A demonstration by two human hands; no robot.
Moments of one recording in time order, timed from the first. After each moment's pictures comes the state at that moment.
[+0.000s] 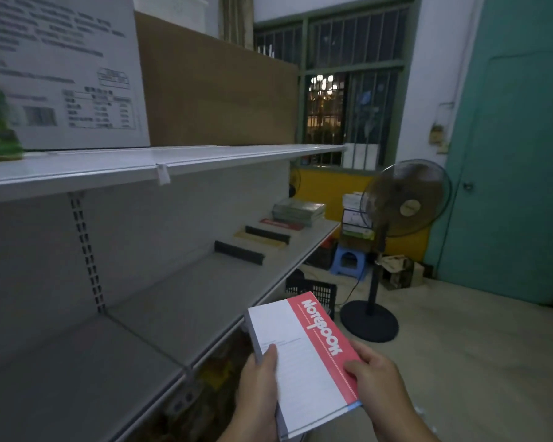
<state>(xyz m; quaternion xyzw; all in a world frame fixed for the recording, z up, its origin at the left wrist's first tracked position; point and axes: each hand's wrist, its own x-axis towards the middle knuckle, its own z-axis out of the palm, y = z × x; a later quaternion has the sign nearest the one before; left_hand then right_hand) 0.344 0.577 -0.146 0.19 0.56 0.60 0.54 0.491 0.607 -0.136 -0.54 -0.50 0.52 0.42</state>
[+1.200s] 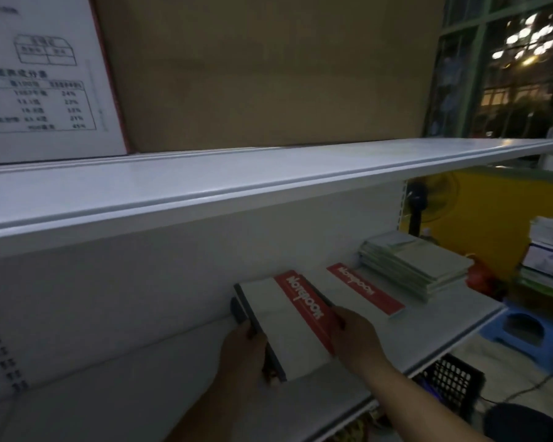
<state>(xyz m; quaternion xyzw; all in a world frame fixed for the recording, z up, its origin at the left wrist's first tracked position) 0.229 0.995 -0.145 0.14 0.71 0.64 0.25 0.341 1.135 -0.150 -0.37 -0.83 0.34 0.22</state>
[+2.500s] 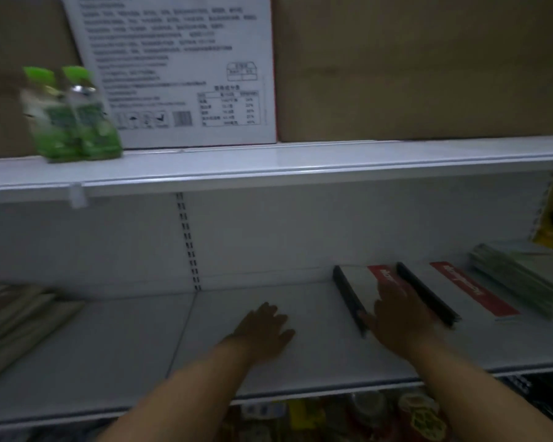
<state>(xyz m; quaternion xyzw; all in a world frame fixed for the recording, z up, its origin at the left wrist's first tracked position) 0.212 0.828 -0.149 0.34 0.94 0.04 0.09 0.321 1.064 -0.136 -0.17 -0.98 -0.07 0.05</state>
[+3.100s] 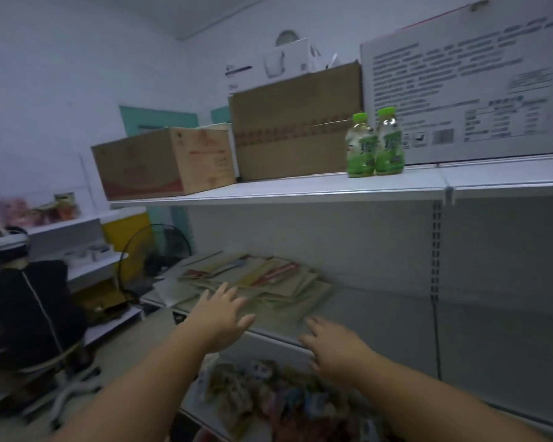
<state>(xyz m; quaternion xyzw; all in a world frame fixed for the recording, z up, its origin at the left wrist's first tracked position) 0.294 0.338 -0.038 0.01 1.00 -0.07 0.01 0.260 0.561 -0.107 0.35 -0.93 -0.03 0.03</state>
